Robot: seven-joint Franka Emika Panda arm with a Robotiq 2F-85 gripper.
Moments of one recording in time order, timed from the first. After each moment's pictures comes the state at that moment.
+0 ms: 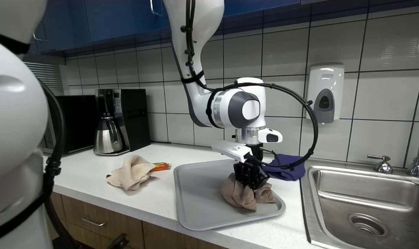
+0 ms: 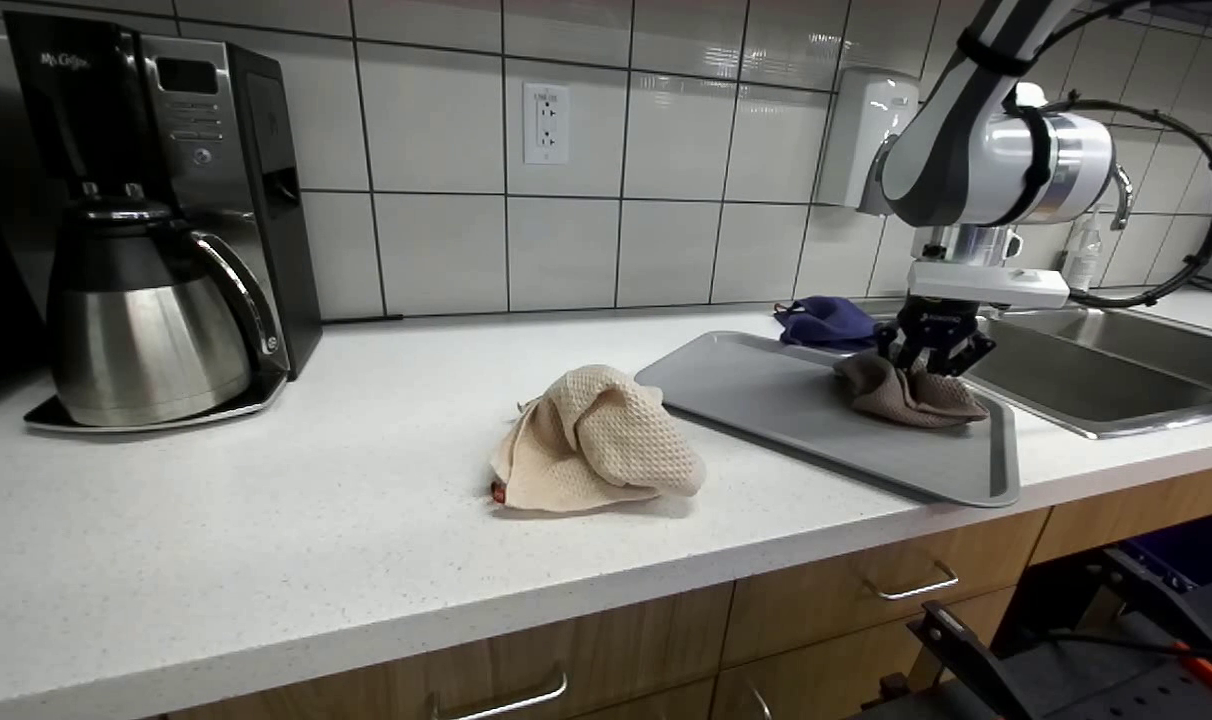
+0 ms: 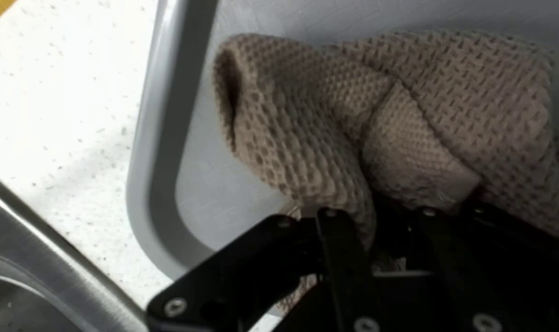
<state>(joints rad) -0.16 0.33 -0.19 -2.37 0.04 2.70 0.18</state>
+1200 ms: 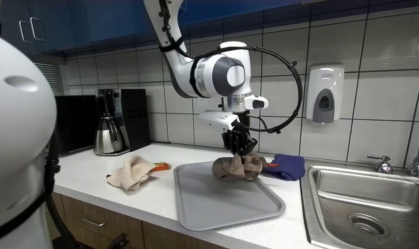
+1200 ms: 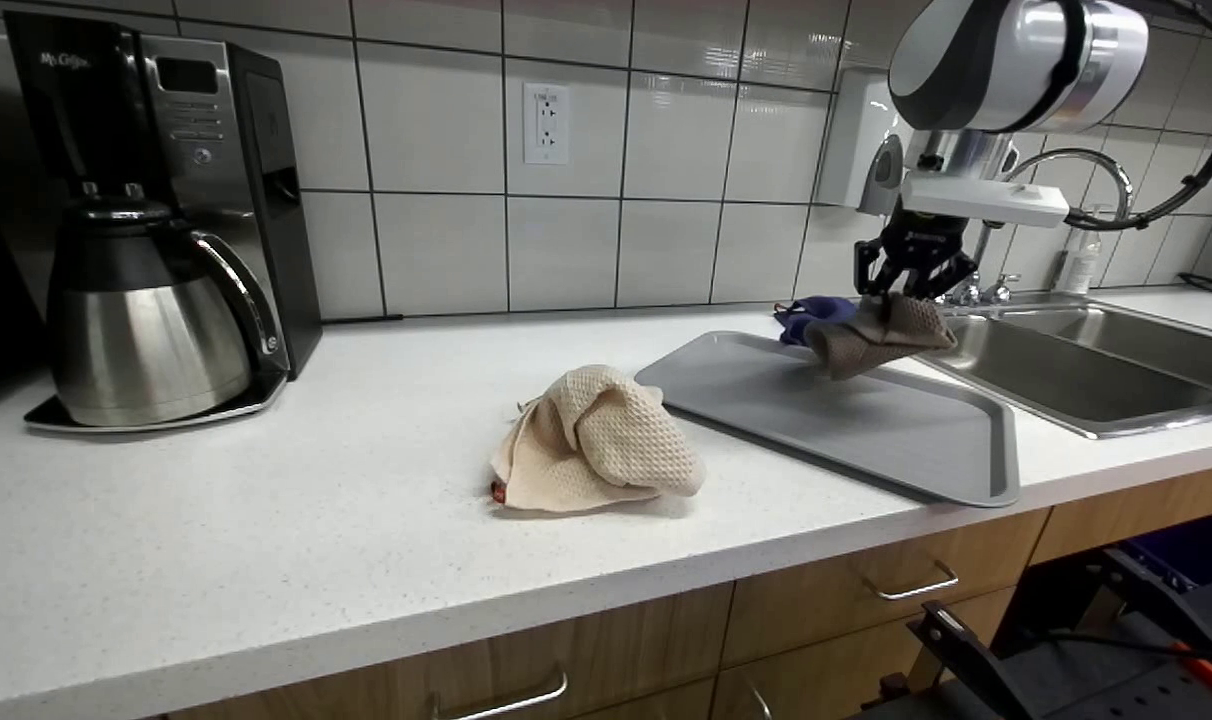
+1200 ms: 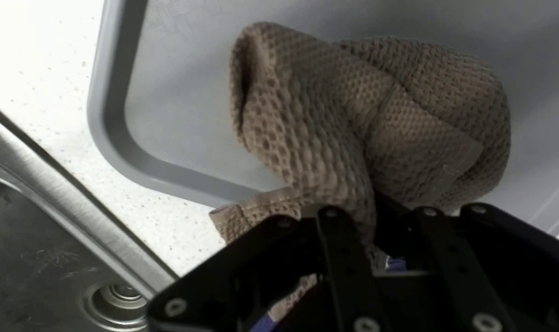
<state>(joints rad) -0.10 0.08 -0.16 -2.45 0.03 2.69 0.17</state>
